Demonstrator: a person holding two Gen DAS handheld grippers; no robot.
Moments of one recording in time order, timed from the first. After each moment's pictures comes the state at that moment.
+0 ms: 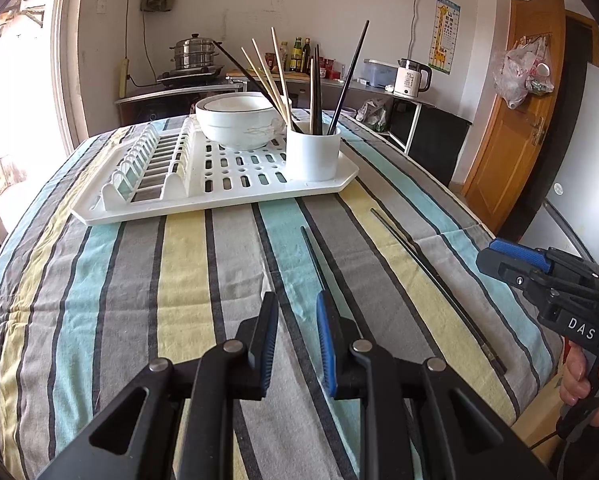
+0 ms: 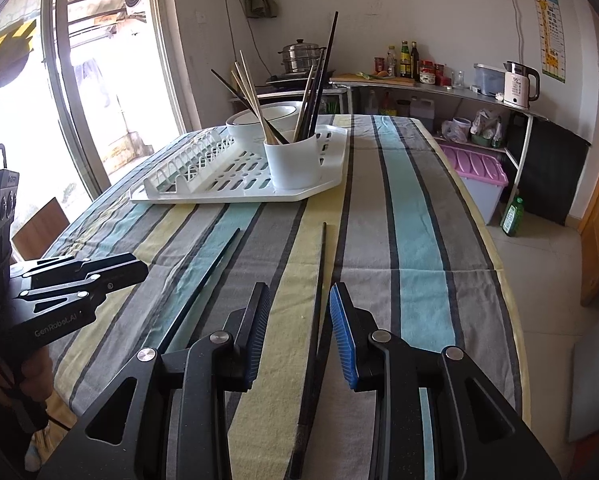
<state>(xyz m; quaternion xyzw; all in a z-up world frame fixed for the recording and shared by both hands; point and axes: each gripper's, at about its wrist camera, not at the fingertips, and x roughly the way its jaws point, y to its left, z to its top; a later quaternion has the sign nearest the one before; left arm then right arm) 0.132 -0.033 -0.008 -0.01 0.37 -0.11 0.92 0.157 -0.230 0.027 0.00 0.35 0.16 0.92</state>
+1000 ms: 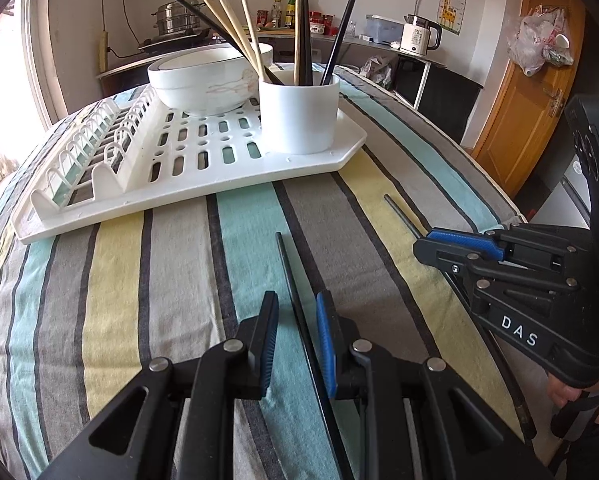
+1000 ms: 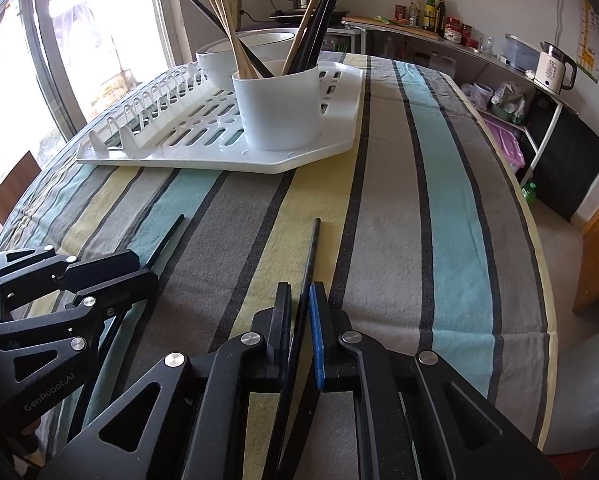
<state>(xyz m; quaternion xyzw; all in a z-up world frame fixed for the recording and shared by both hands) 0.205 -0.074 -0.039 0.02 0.43 -0.11 0.89 0.251 -0.208 -0.013 -0.06 0.45 0.16 0.88</state>
